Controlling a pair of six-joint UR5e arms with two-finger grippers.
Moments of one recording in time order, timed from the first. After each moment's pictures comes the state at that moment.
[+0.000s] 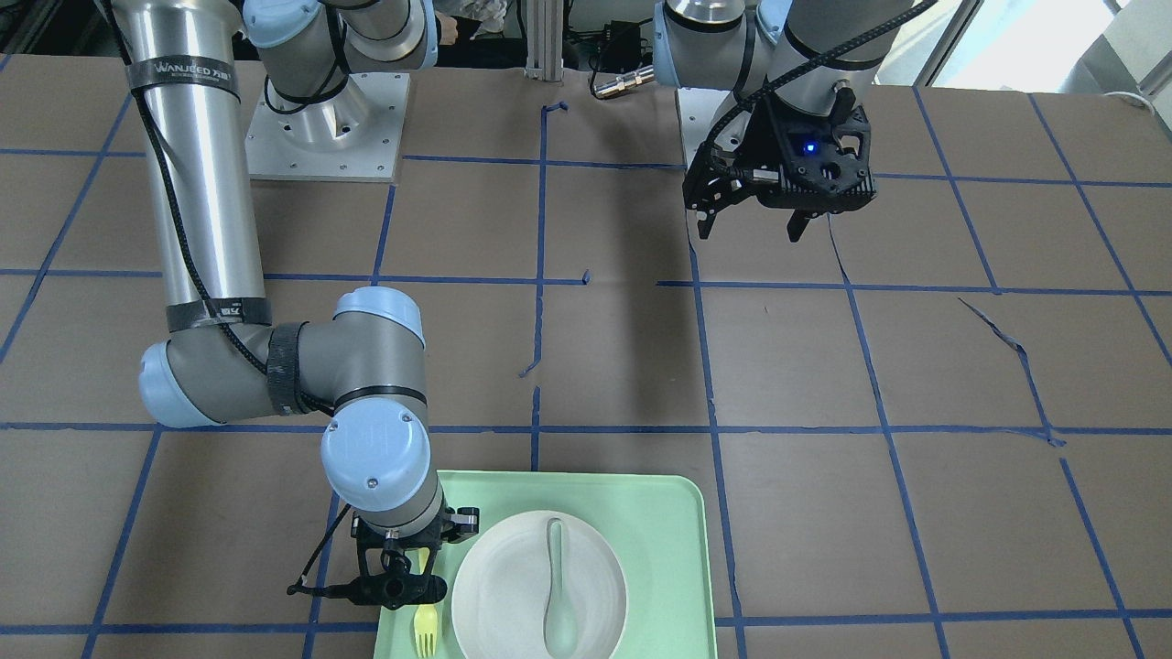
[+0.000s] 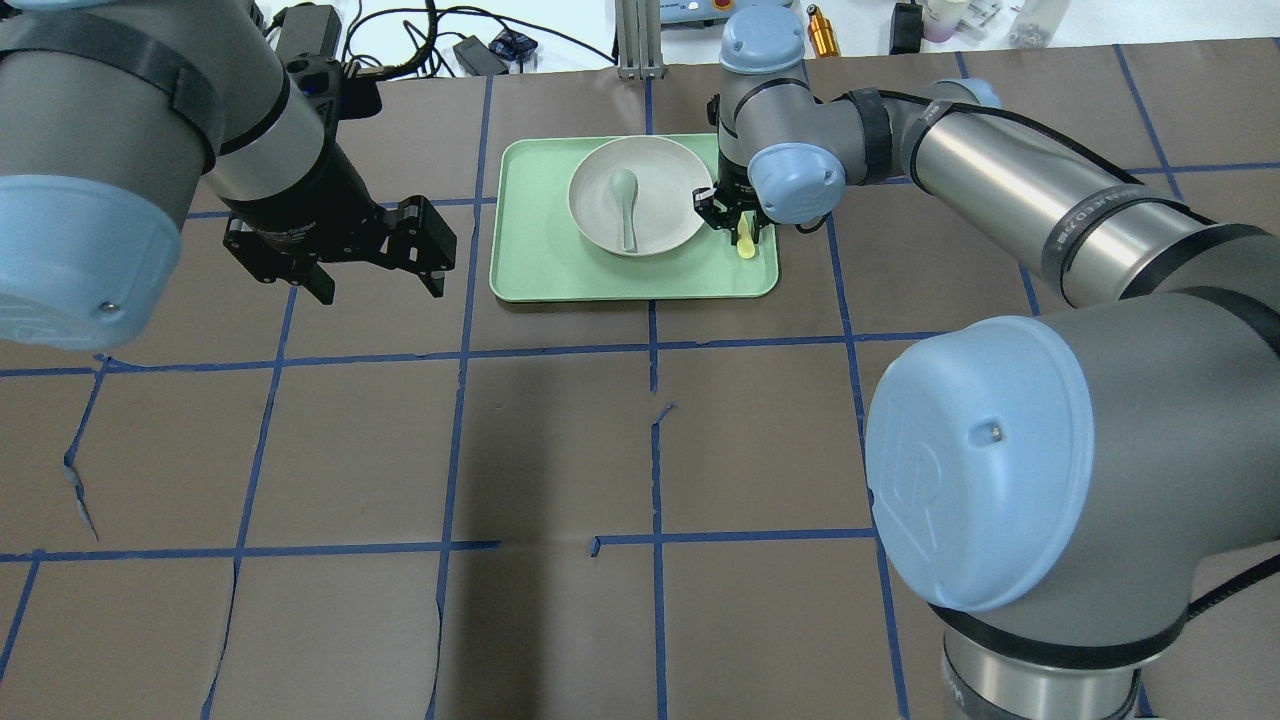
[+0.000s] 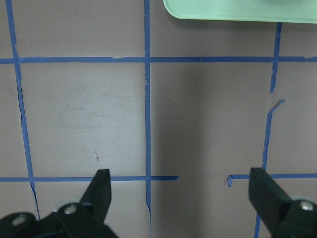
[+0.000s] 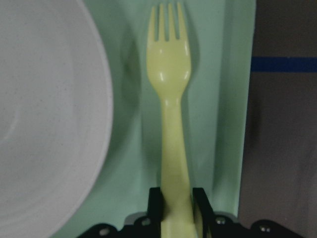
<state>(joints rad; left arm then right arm) -1.63 -1.51 -1.70 -1.47 1.55 -0.07 1.74 -0.84 1.34 -2.09 -1.61 0.15</state>
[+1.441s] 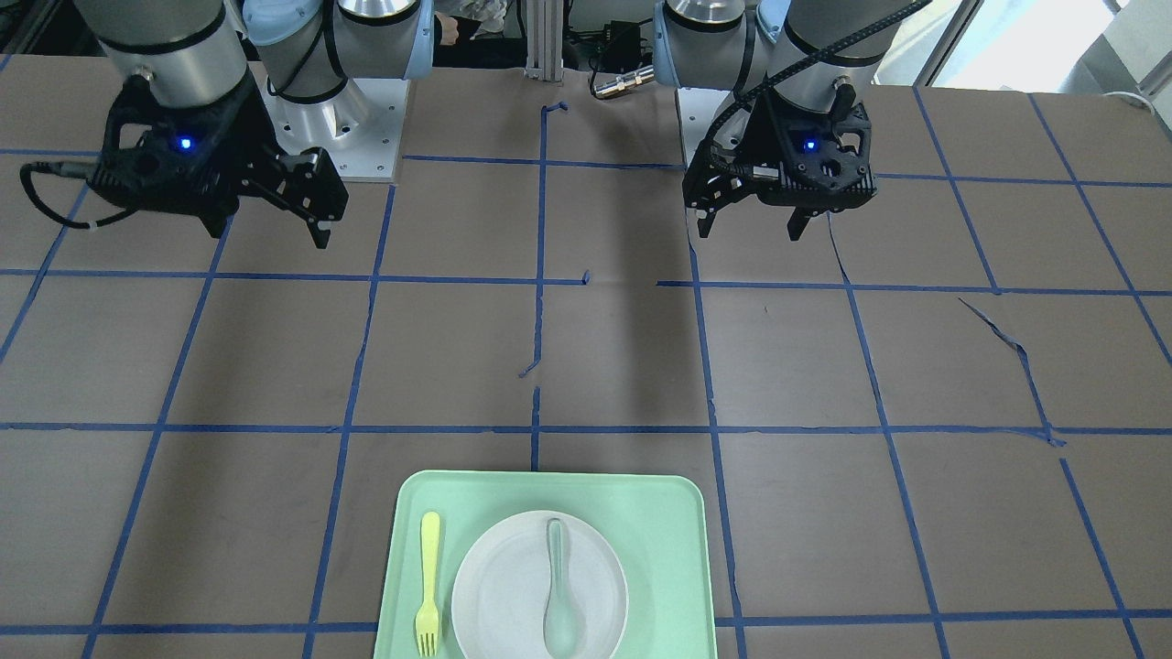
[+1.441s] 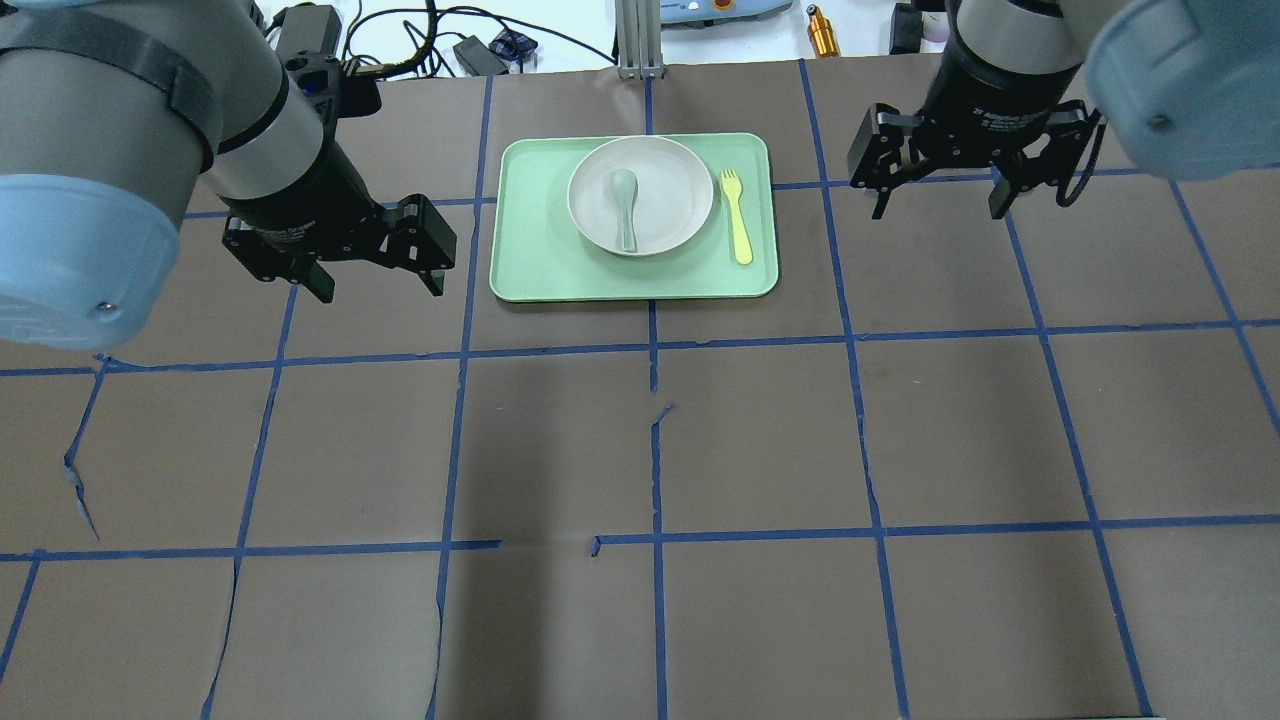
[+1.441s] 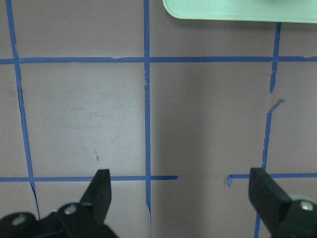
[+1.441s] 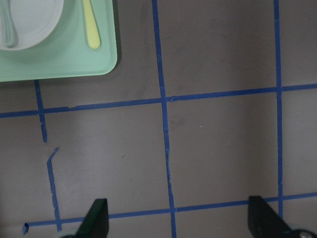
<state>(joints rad) -1.63 -1.50 -1.69 -1.47 1.55 -0.07 1.60 -1.59 1.55 -1.56 -1.60 0.11</state>
